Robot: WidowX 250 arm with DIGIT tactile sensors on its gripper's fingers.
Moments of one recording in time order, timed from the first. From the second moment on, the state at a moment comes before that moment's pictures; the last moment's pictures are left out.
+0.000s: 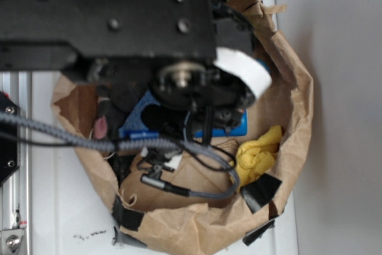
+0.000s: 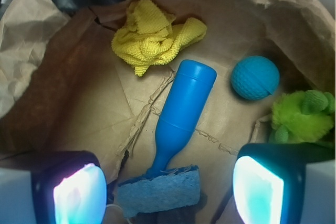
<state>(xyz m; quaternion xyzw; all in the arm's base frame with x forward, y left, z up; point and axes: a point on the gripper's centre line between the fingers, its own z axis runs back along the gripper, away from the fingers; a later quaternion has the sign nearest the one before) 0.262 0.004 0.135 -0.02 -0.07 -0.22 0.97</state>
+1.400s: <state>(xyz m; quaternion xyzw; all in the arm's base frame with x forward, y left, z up) 0.314 -0.044 0.076 0.01 -0.14 -0.28 0.95</state>
